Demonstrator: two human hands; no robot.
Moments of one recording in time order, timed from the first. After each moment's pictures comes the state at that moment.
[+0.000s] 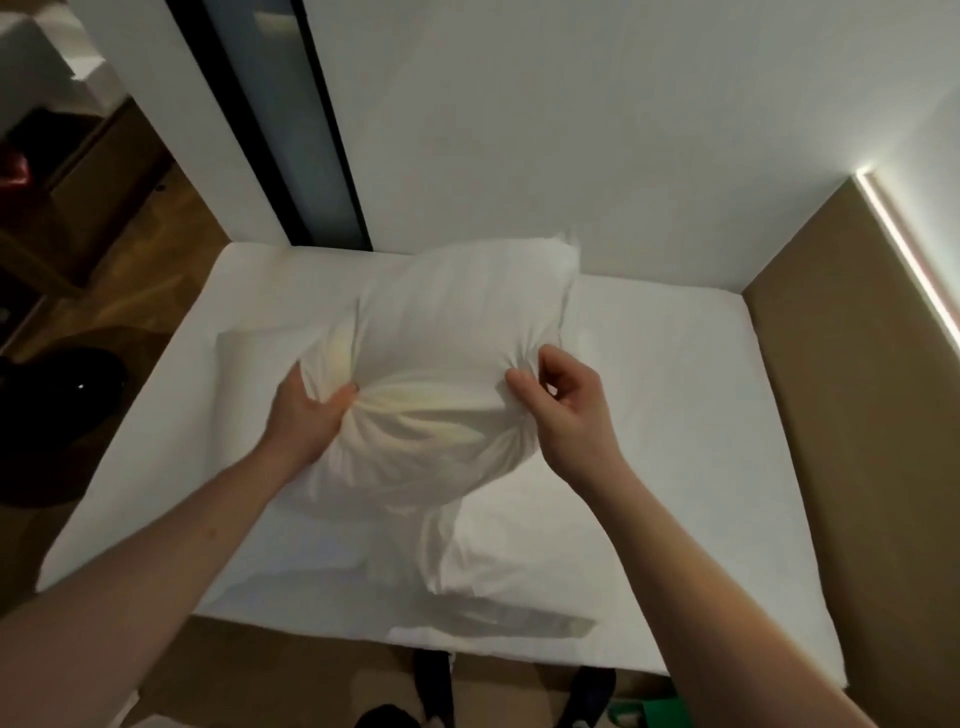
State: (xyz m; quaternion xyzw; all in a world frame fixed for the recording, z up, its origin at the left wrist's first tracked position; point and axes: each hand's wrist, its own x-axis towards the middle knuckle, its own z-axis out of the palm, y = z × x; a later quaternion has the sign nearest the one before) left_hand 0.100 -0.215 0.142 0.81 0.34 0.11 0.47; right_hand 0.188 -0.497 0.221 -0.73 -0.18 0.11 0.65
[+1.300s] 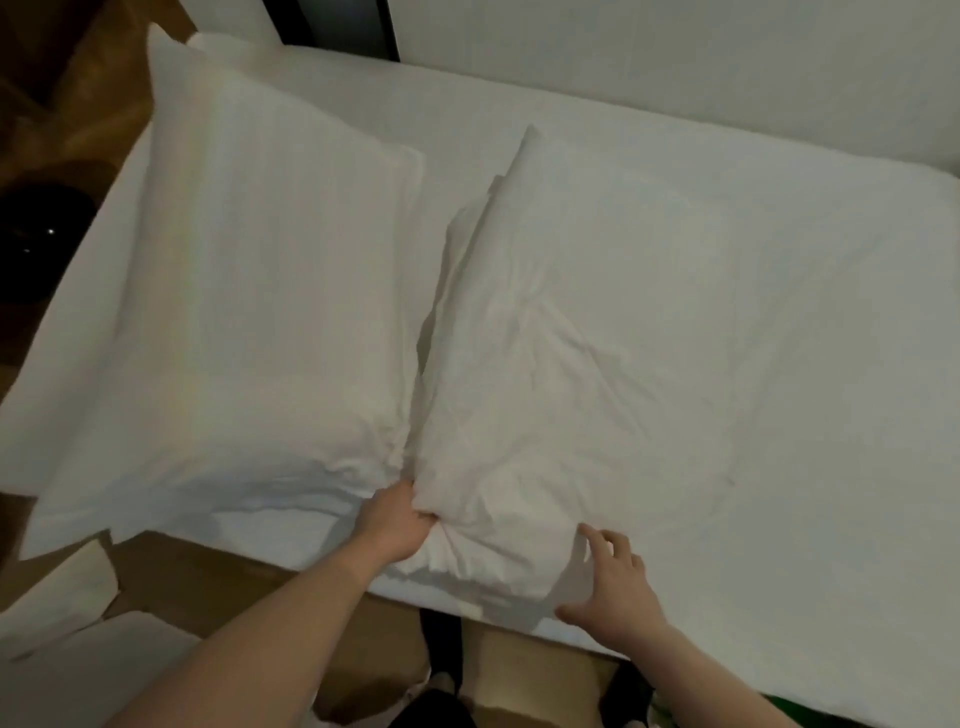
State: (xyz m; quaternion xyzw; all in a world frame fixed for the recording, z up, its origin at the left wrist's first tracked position) left_hand 0.051 -0.272 -0.261 0.79 0.33 -0.34 0.38; right_hand 0.135 -0.568 -0.236 -0.87 -0.09 0.48 0.09
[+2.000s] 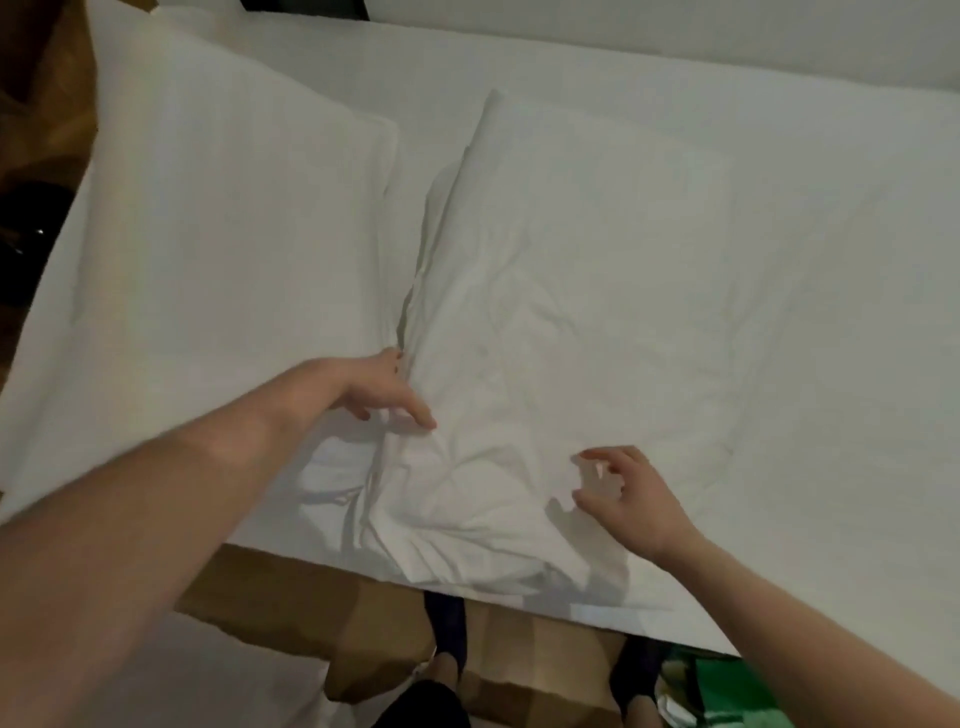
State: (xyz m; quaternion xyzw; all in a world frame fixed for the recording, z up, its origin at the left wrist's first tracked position) left_hand 0.192 -0.214 -0.199 0.74 0.33 -0.46 0.37; right_hand 0.211 -0.588 -0.245 -0.87 -0.11 0.38 0.28
